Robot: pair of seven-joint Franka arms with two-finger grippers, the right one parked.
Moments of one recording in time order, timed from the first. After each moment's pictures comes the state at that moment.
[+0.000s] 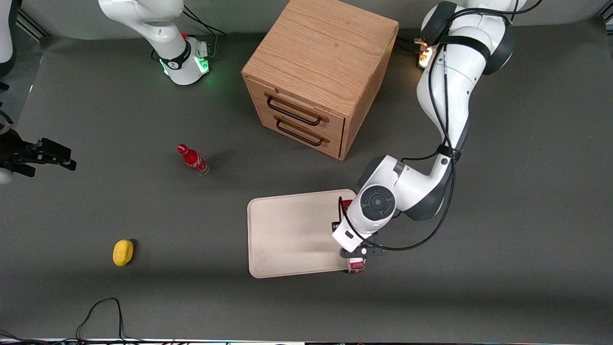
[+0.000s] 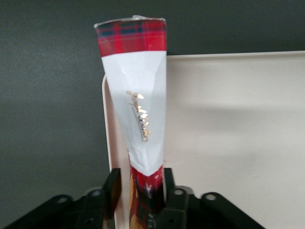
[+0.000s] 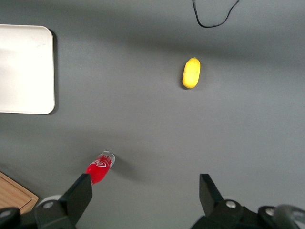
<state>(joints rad) -0.40 1.00 -0.21 -0.98 0.12 2.01 -0.62</state>
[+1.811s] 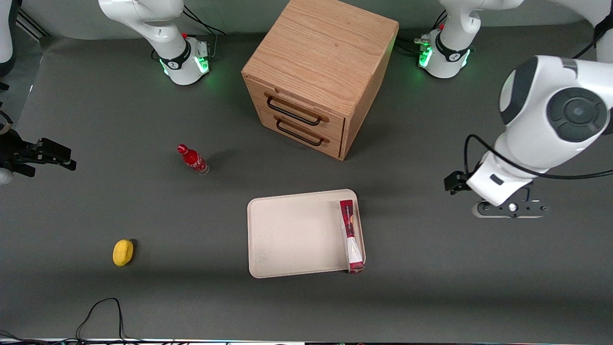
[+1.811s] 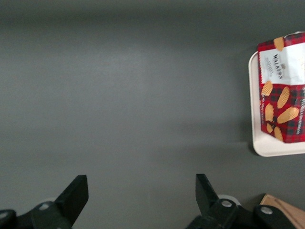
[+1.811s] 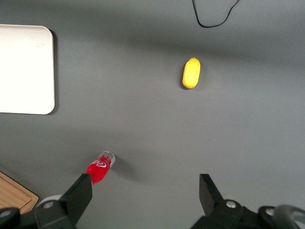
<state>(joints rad) -0.10 0.27 -0.15 -1.49 0.11 1.74 -0.24</state>
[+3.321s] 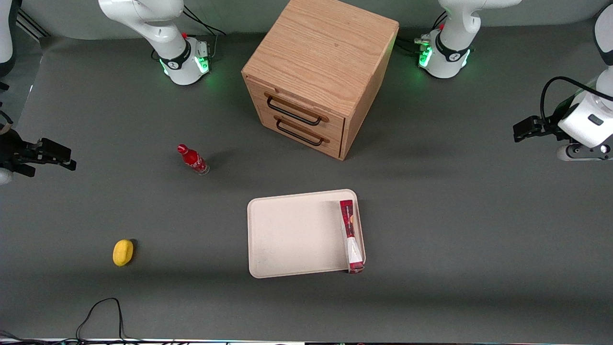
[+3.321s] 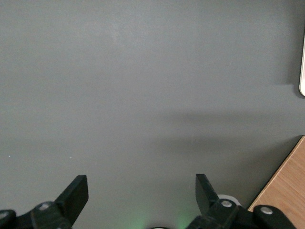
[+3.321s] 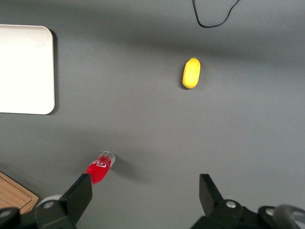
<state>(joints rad) 0.00 -0.03 -0.02 -1.77 0.04 1.62 -0.03</state>
